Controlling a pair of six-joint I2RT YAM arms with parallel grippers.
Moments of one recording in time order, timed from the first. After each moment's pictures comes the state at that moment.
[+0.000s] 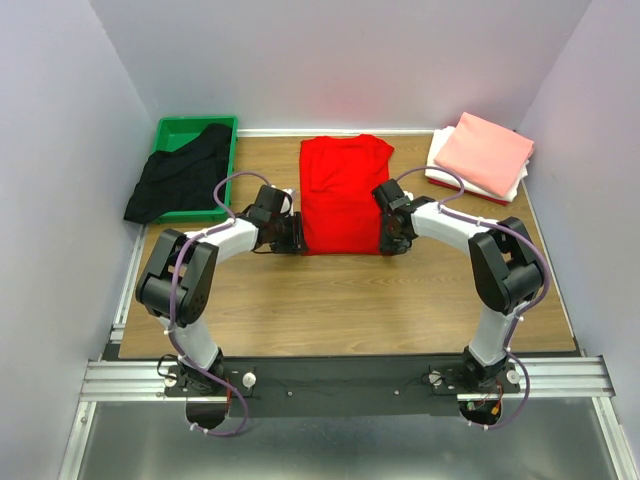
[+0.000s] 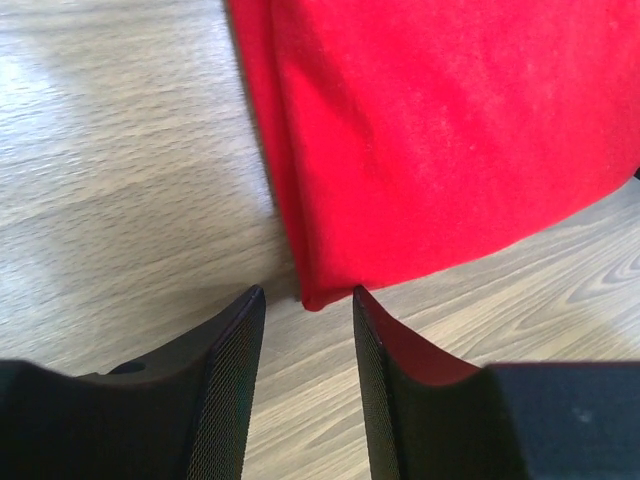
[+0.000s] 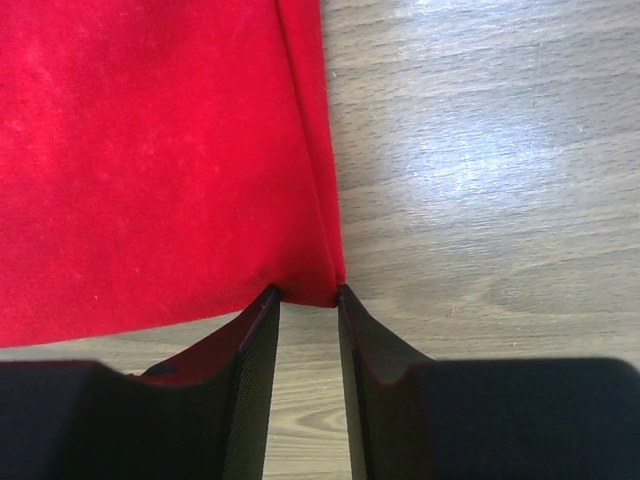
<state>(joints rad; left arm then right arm) -0.39 1.74 0.97 -0.18 0.27 -0.44 0.50 1.84 1.19 -0.57 0.18 0.58</state>
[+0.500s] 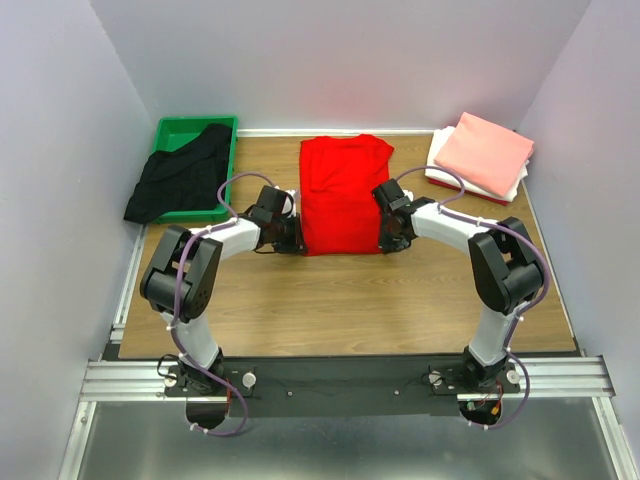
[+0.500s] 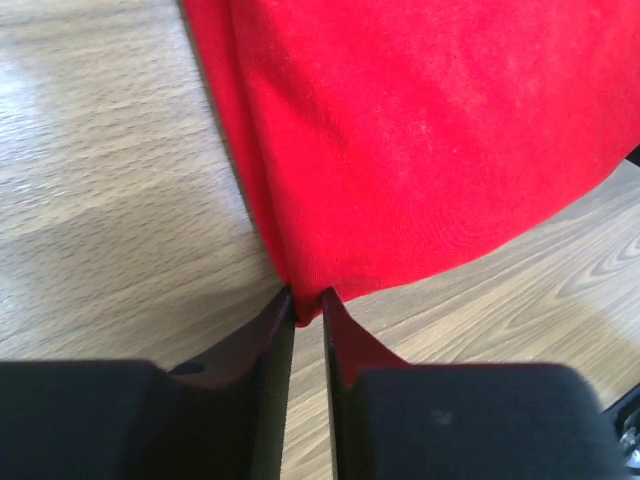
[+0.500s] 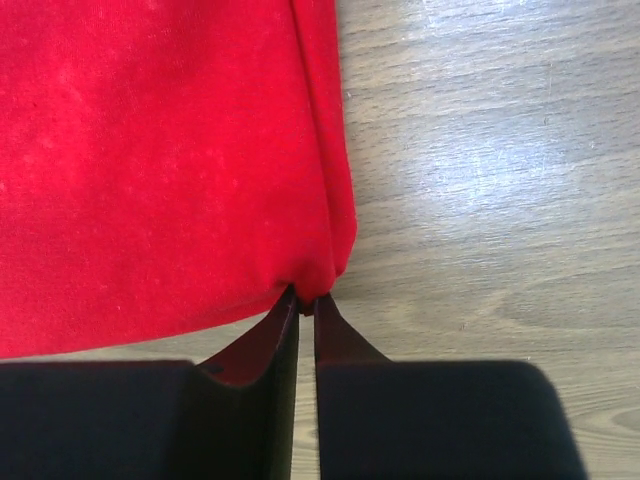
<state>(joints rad) -0.40 1.77 0.97 -0.15 0.32 -0.43 0.50 1.84 1.18 -0.53 0.18 0.60</state>
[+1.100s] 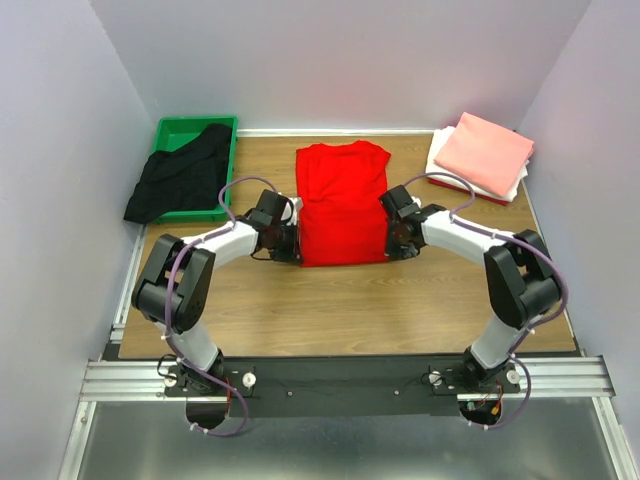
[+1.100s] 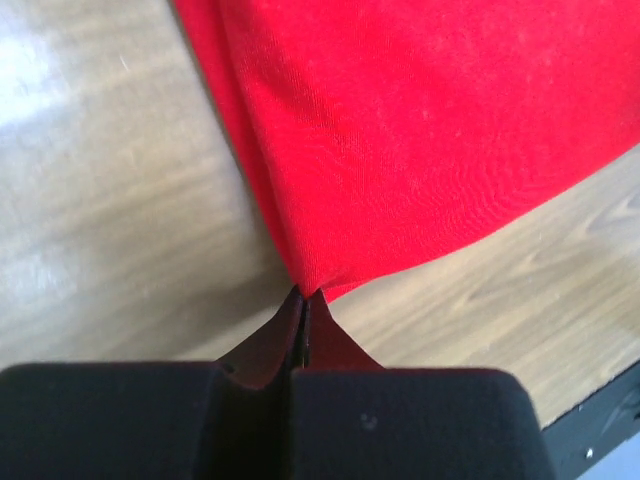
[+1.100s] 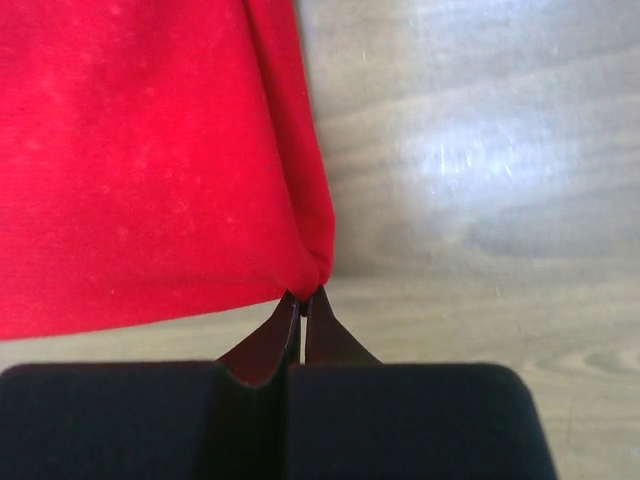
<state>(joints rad) -0.41 1.70 0.95 -0.27 0.32 -0.36 0.50 1.74 1.09 -0.55 0.17 0.60</state>
